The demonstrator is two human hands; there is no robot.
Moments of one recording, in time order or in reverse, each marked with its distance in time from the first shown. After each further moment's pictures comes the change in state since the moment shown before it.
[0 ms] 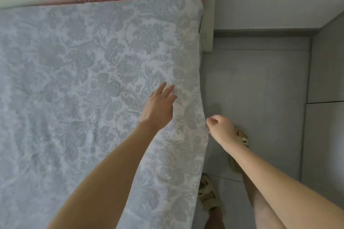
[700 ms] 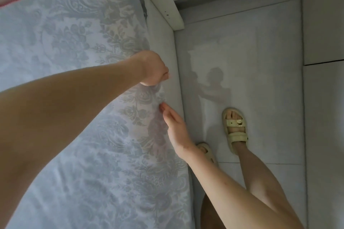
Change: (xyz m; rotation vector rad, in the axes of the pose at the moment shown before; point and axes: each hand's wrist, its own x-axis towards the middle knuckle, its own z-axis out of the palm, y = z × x) left_hand 0.211 0.057 -0.008 0.865 -0.644 0.569; right_hand 0.036 -0.036 0.027 1.076 -0.264 0.111
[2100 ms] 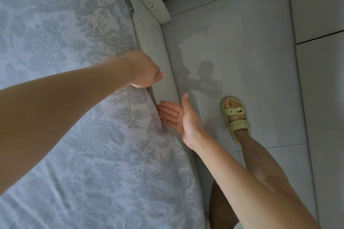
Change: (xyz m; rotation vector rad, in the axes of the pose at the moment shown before) left_hand -0.005 0.011 0.006 0.015 0.028 0.026; right_hand 0.016 0.002 -0.017 0.371 -0.026 0.227
